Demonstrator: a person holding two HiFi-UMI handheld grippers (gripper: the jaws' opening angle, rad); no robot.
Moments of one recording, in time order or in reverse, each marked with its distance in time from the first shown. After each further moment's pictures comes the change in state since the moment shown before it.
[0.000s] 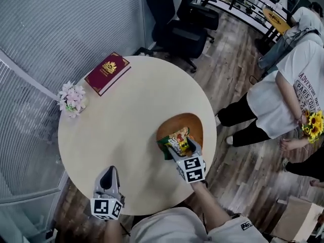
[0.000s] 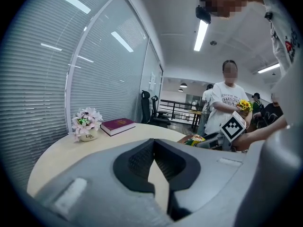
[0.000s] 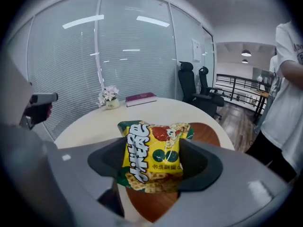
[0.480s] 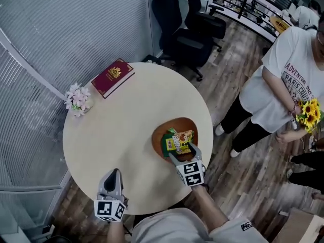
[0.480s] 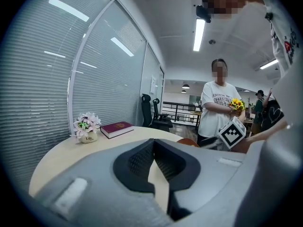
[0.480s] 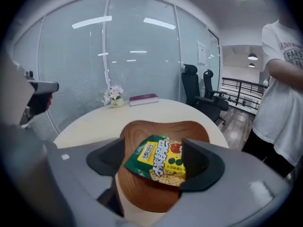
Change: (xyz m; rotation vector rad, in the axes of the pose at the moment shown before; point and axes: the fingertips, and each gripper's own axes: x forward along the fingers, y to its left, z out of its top) left arm -0.017 -0.061 0.011 0.019 -0.025 0.069; right arm -0.025 -0.021 -0.014 -0.059 -0.028 0.071
